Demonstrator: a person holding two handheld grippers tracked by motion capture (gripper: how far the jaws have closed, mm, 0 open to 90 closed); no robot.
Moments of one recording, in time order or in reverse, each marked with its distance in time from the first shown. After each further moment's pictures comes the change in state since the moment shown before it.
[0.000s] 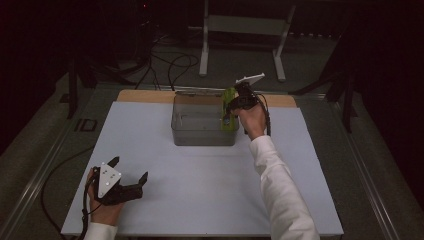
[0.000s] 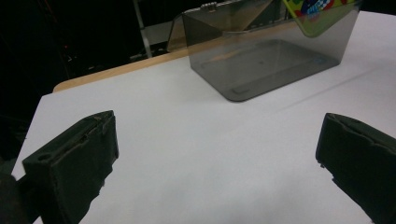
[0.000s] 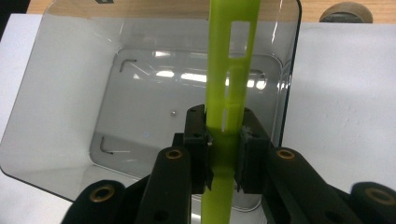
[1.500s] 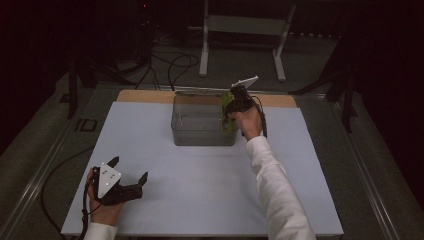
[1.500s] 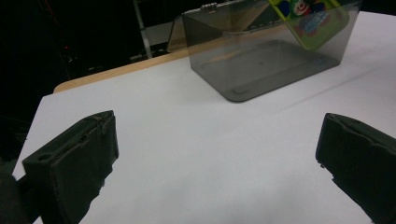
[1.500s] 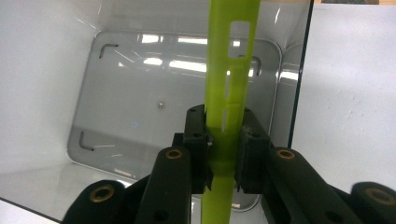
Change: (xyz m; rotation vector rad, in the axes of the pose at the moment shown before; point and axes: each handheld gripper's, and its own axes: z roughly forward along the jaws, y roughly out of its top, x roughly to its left) left arm 0.000 0.000 0.000 -0.001 0.000 0.003; right arm 0.003 -0.002 0.020 0.055 -0.054 -0.011
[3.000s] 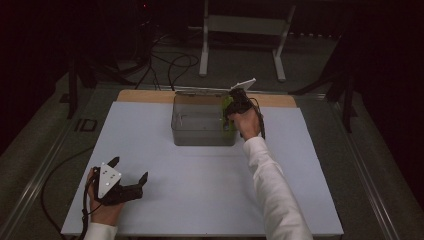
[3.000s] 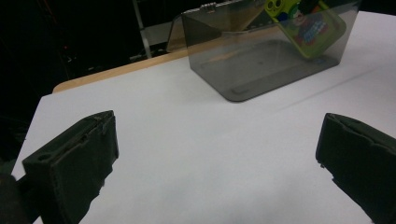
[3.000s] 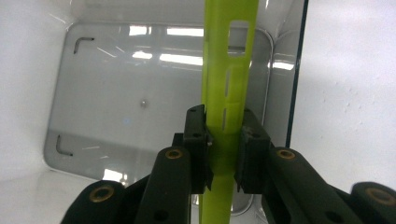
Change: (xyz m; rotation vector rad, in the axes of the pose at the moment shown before) left arm 0.000 0.000 0.000 0.001 -0.002 0.002; right arm -0.003 0.000 0.015 0.034 -0.047 0.022
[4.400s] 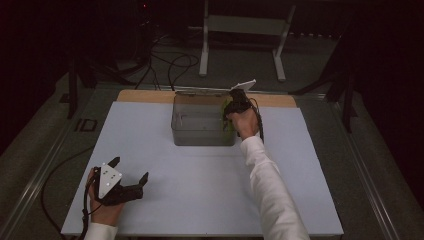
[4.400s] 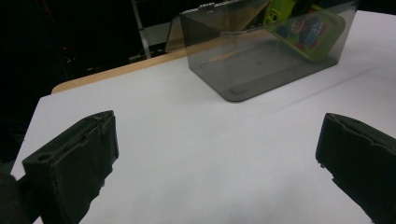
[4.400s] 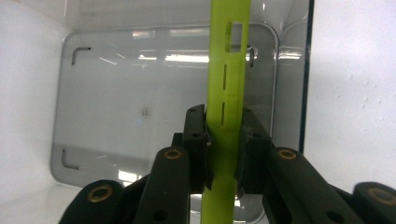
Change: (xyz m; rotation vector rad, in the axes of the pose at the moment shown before) left arm 0.000 0.000 0.000 -0.001 -0.003 0.004; right arm -0.002 0.004 0.012 0.020 0.023 0.088
